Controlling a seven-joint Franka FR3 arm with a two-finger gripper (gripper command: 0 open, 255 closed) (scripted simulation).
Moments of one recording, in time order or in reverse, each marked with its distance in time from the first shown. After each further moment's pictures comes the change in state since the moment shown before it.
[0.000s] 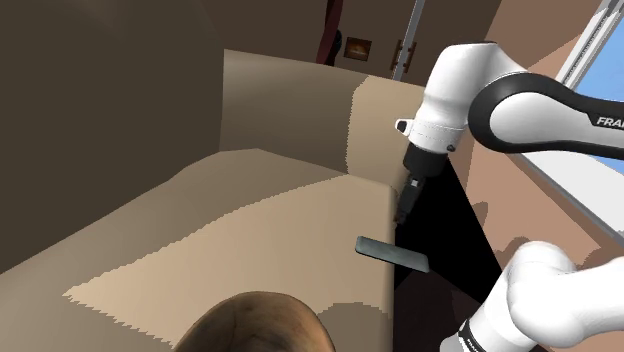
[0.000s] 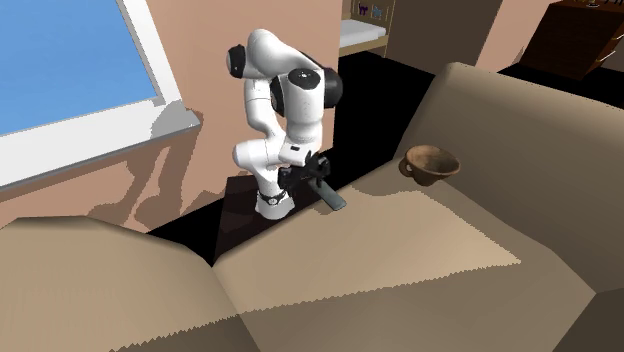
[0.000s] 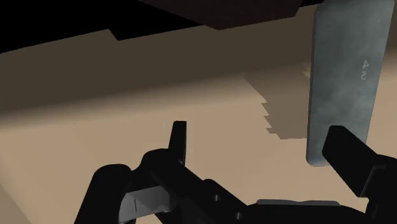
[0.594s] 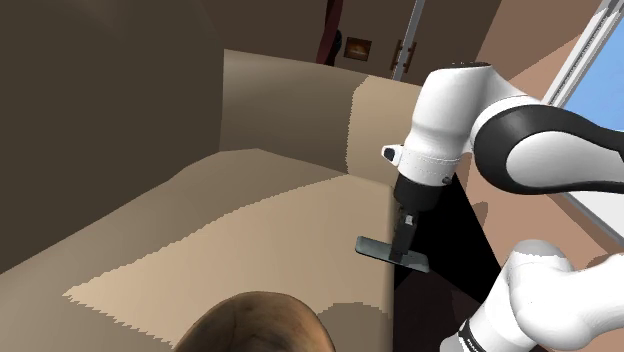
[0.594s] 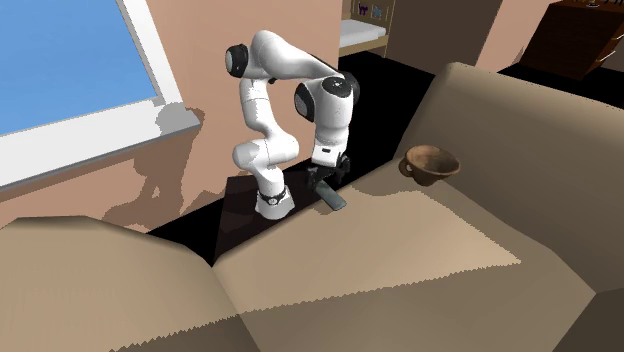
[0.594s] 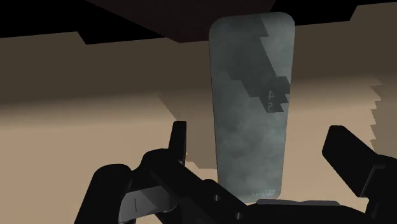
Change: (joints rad) arm 0.091 0.018 0.132 -0.035 0.102 0.021 0.075
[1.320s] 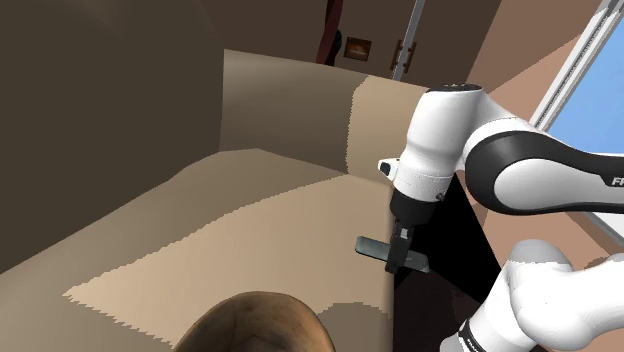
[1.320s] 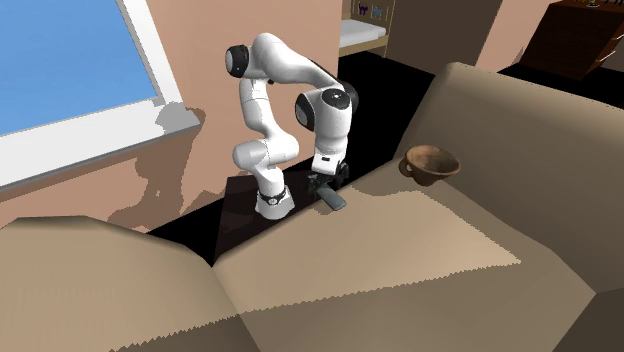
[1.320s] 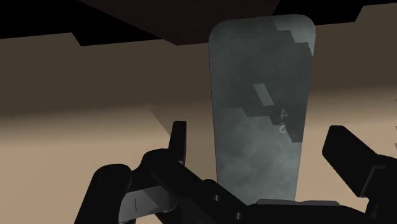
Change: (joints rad) arm 0.009 -0.006 0.018 -0.075 0.018 0.069 -0.001
